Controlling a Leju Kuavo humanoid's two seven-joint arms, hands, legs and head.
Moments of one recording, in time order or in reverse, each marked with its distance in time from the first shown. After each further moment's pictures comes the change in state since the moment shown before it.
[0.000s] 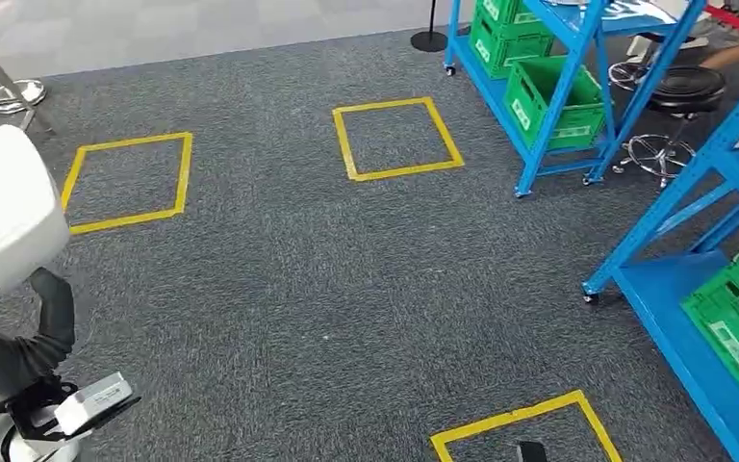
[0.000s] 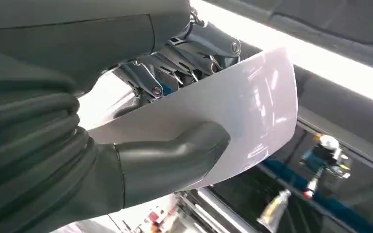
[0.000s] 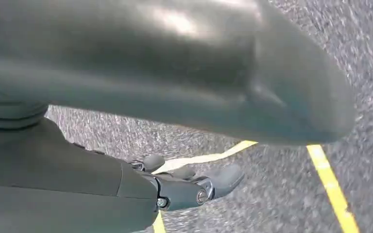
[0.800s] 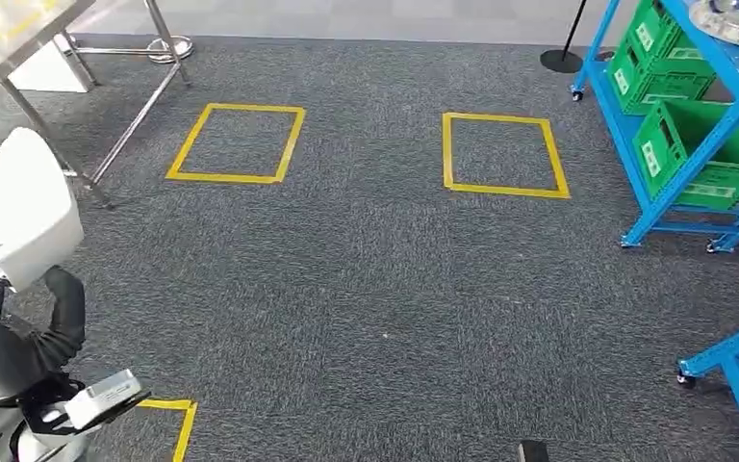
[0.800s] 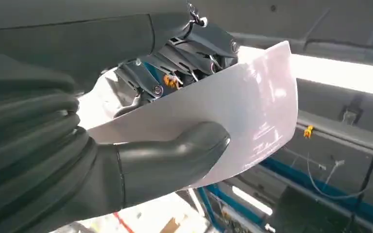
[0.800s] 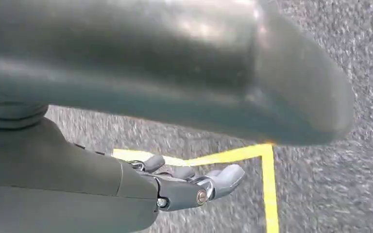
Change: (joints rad) left arm -0.013 0.009 -0.006 0.027 -0.002 0.000 0.001; right arm -0.001 0.001 0.009 0.000 0.000 -0.004 0.003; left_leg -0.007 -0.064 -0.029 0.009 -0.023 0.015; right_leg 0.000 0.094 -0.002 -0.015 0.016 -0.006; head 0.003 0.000
